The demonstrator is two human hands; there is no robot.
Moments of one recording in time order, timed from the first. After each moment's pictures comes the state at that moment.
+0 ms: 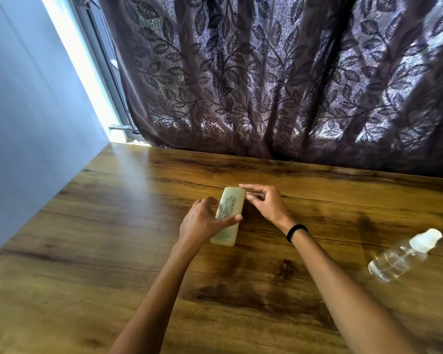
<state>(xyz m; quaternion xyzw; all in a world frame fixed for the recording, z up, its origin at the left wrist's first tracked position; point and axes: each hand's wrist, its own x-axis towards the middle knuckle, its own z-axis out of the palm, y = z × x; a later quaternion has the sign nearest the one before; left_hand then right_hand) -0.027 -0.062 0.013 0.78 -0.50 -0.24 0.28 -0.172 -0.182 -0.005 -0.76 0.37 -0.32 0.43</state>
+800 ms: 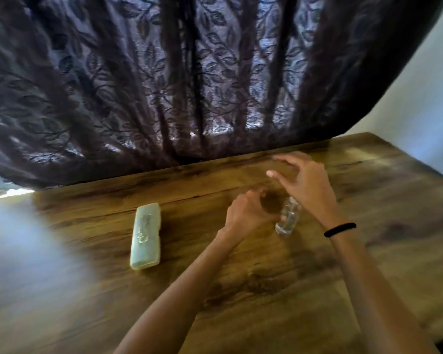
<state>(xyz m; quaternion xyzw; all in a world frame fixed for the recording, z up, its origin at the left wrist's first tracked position) -0.244 -0.117 0.058 0.53 -0.75 -0.32 0.25 -0.376 -0.111 0.107 -0.71 0.58 -0.41 0.06</state>
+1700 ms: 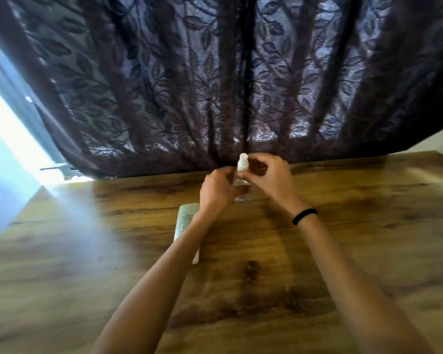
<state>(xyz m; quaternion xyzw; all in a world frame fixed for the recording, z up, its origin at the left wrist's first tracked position) -0.119 -0.151 0.082 0.66 -0.61 -0.22 0.37 -0.252 -0.168 0.103 -0.76 0.46 -0.42 0.20</state>
